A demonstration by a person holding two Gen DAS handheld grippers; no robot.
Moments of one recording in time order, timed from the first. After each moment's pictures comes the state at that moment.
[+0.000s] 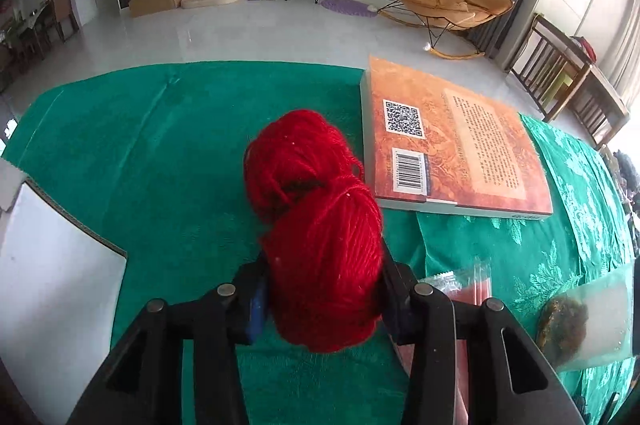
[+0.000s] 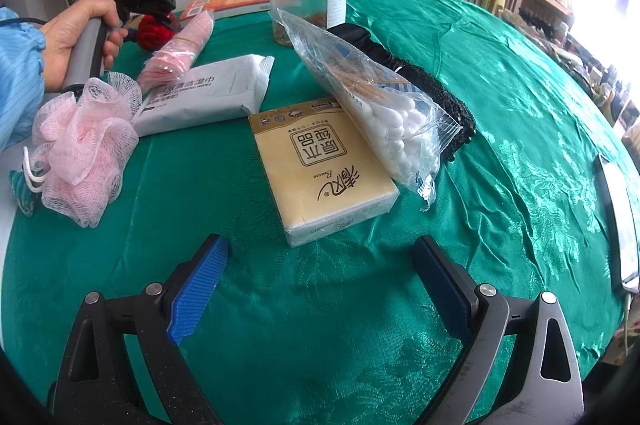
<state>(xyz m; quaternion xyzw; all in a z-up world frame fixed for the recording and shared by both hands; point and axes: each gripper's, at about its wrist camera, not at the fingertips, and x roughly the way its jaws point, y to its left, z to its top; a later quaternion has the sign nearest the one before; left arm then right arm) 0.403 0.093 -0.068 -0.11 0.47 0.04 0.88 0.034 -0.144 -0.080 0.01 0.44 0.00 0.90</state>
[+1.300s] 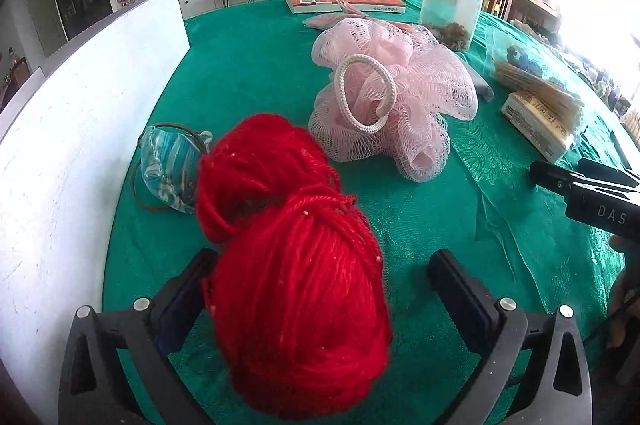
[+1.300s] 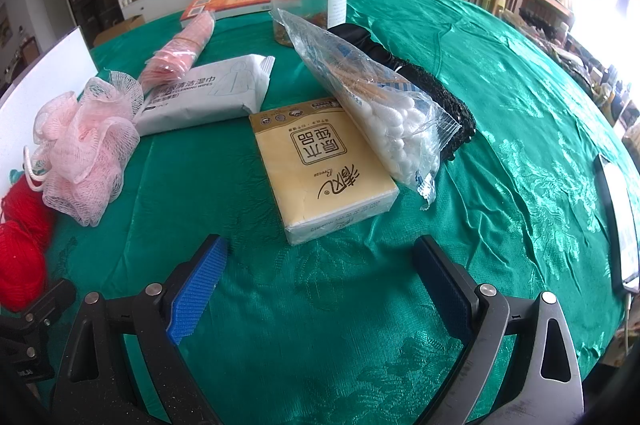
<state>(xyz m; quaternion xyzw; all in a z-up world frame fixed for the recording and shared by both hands) 0.064 0.050 -0.105 0.02 0.45 -0.05 0.89 0.043 -0.149 -0.085 0.00 0.44 0.00 0.90</state>
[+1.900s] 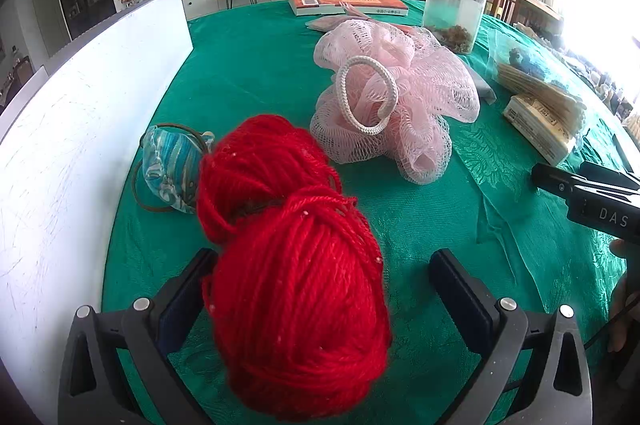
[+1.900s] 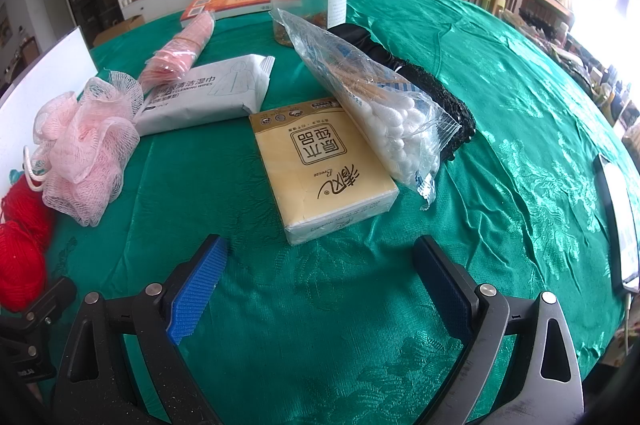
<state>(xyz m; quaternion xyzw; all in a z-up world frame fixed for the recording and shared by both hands) 0.064 0.049 -0.105 0.02 0.45 -0.04 0.89 0.043 -0.149 -0.086 0.00 0.44 0.00 0.90</state>
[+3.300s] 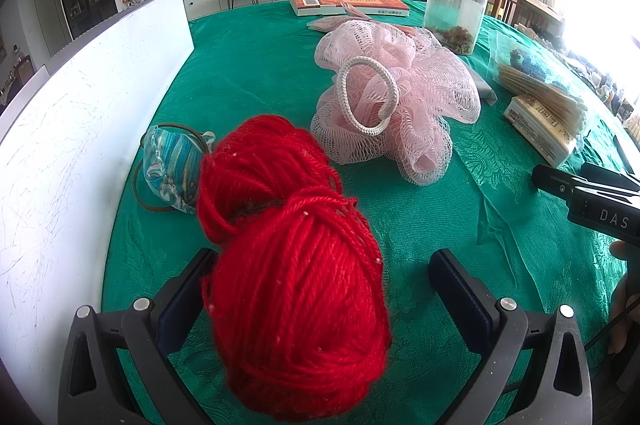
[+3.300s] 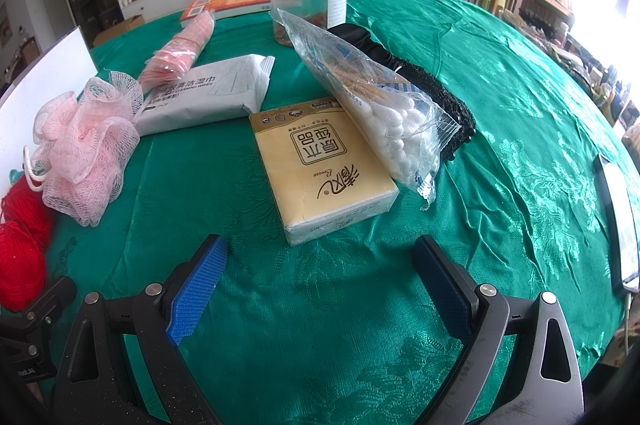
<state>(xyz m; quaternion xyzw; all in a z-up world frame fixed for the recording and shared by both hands) 0.064 0.048 -0.106 0.02 0.45 -0.04 0.89 0.044 -0.149 -0.086 0.00 0.44 0.00 0.90</state>
